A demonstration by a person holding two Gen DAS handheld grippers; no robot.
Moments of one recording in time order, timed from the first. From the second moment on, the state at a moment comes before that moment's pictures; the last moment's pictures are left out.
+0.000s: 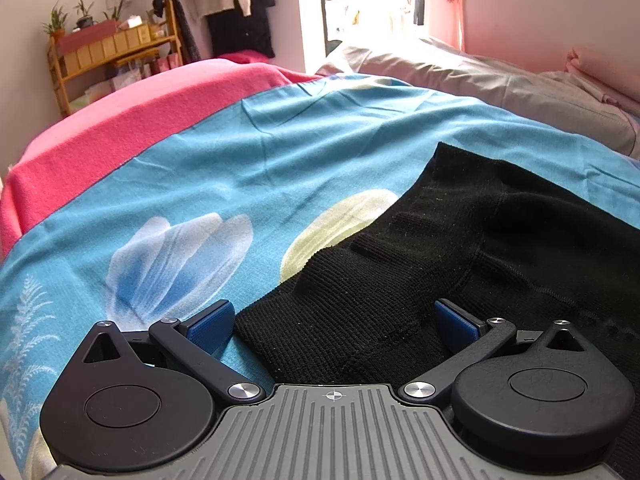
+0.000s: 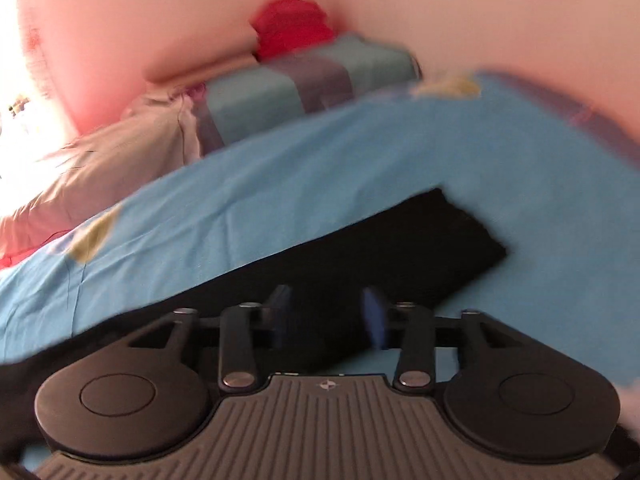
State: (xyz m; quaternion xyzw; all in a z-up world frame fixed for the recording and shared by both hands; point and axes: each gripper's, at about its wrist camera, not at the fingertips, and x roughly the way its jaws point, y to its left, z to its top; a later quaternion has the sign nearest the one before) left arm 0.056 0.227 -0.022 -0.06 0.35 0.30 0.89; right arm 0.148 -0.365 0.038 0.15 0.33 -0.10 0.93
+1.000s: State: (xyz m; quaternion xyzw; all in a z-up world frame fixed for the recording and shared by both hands) left arm -0.014 0.177 0.020 -0.05 0.44 0.27 0.86; right arm -0.088 -0.363 0.010 0.26 0.34 -0.04 0.90
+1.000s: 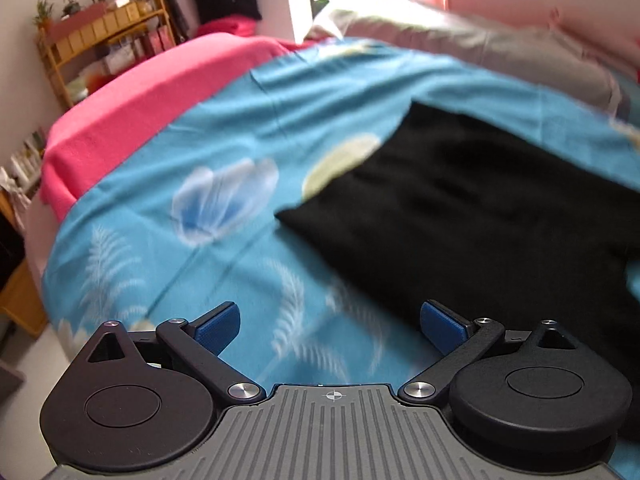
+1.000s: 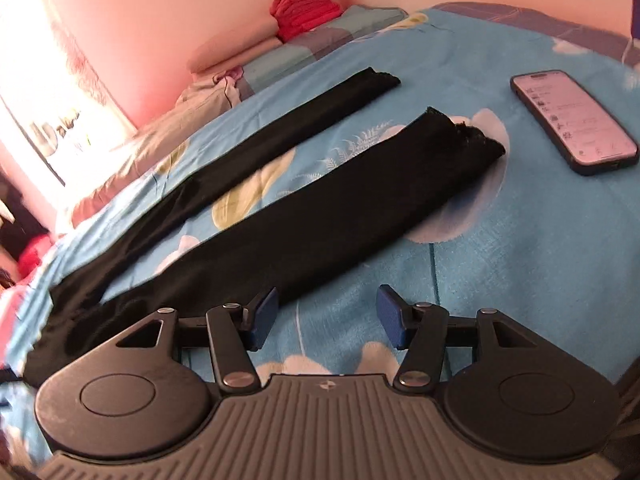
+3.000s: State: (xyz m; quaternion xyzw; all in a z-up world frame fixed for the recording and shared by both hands) left arm 0.075 0.221 0.064 -0.26 0.34 0.08 0.90; right arm 0.017 -0.394 0.058 0.34 0.30 0.05 0.89
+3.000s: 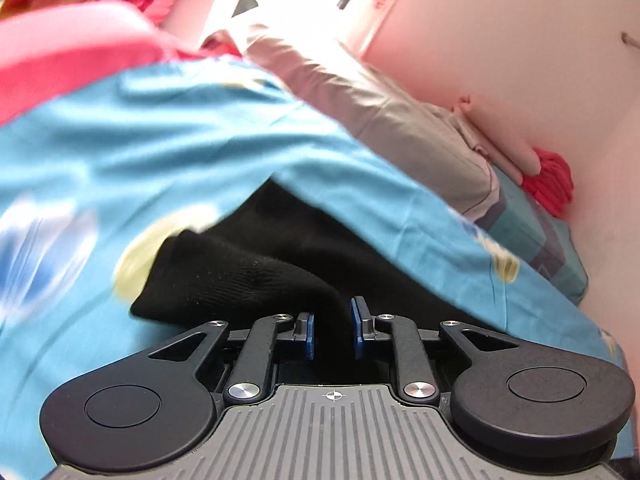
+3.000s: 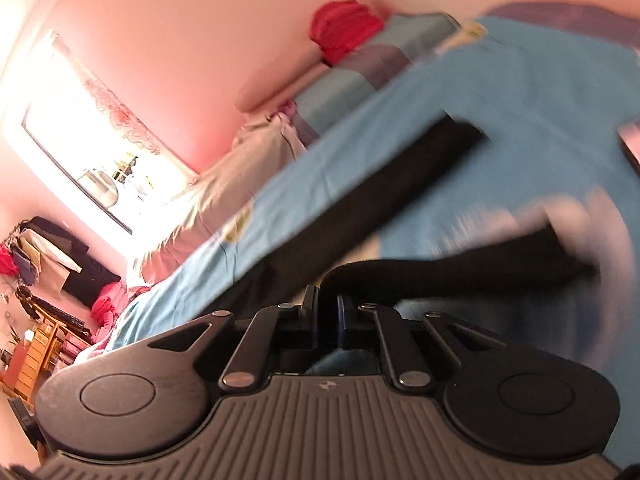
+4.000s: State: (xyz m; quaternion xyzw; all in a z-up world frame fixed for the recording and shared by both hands) left arm 0.147 0.172 0.030 -0.13 0.31 0.18 0.92; right arm 0.142 -0.464 0.019 0.35 0.32 -0.11 0.87
